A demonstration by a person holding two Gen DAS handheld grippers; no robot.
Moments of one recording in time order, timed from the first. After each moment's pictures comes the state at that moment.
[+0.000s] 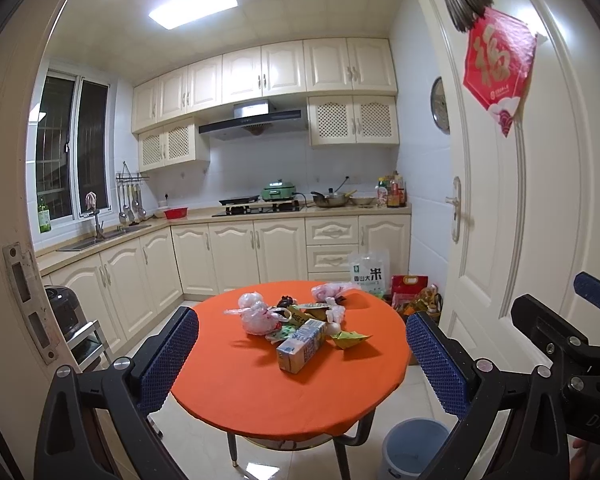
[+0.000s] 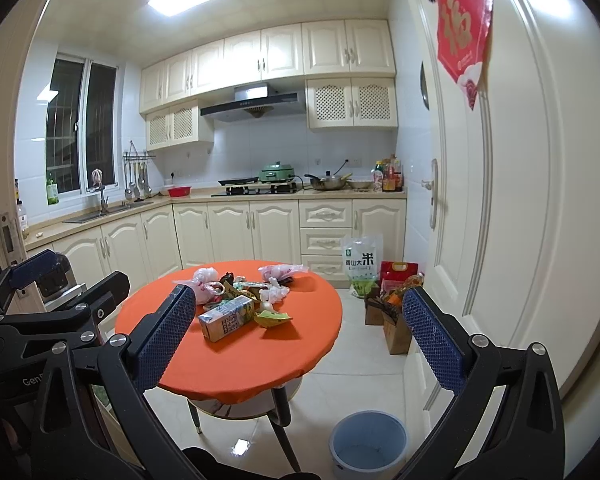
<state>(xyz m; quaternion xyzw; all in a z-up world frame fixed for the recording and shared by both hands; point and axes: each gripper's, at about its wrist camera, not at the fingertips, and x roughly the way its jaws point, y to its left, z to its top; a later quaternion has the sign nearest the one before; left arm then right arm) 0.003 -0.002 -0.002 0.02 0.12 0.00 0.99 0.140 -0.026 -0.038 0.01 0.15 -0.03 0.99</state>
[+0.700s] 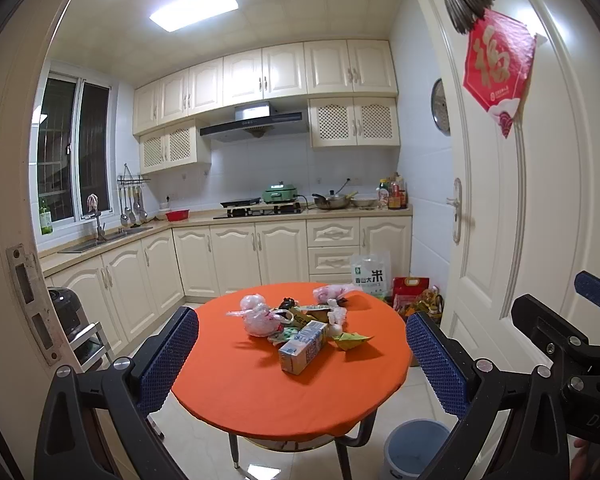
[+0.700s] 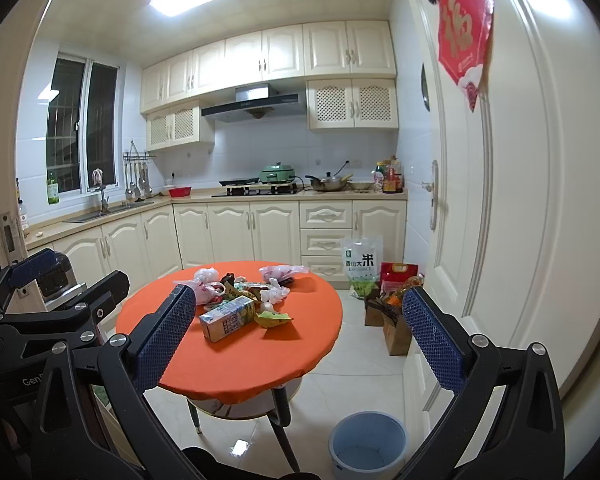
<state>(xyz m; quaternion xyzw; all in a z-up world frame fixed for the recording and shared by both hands) 0.003 -0.002 0.000 0.02 0.12 0.00 0.99 0.138 -0.025 -0.035 0.00 0.15 -0.03 0.99</state>
